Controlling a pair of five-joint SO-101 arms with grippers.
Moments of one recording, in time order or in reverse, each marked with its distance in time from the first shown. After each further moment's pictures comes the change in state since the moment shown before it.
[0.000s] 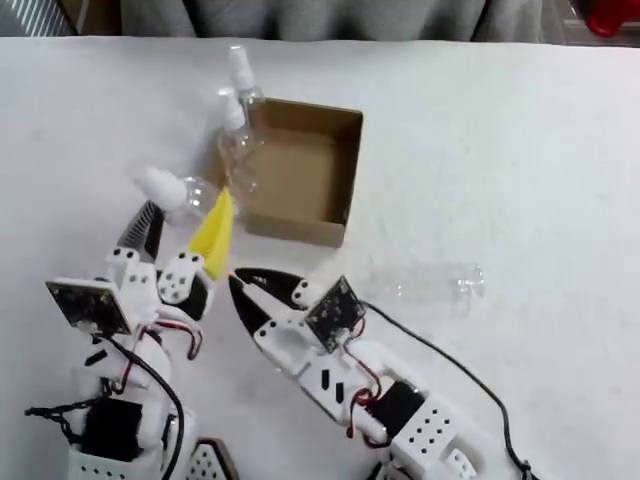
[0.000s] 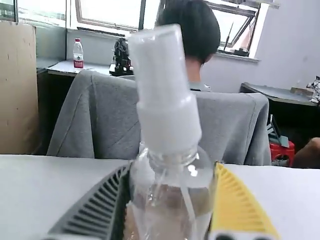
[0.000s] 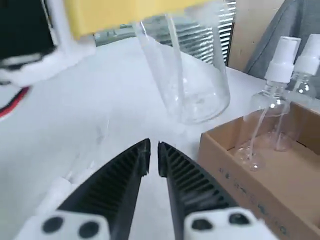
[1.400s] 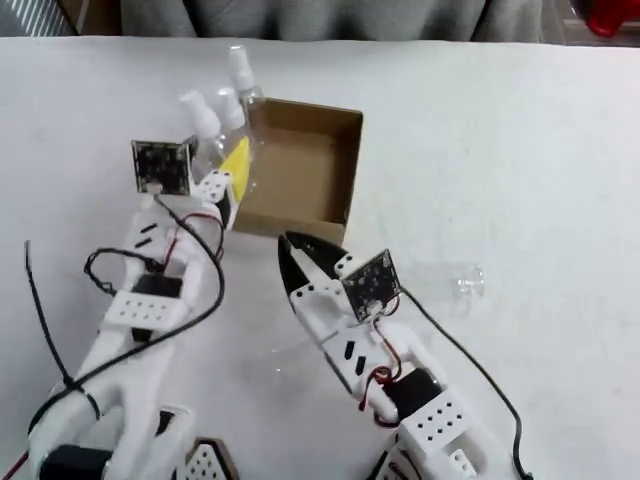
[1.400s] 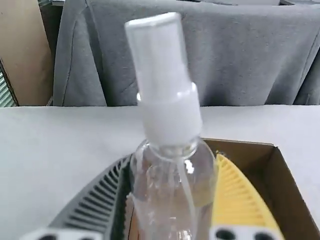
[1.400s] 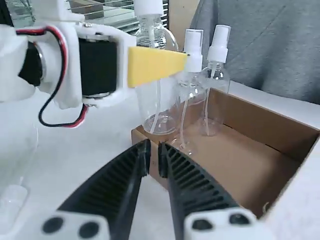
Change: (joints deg) left arm -2.4 73.1 -14.4 -45.0 -4.1; right arm 12.3 -0.2 -0.1 0.2 0.0
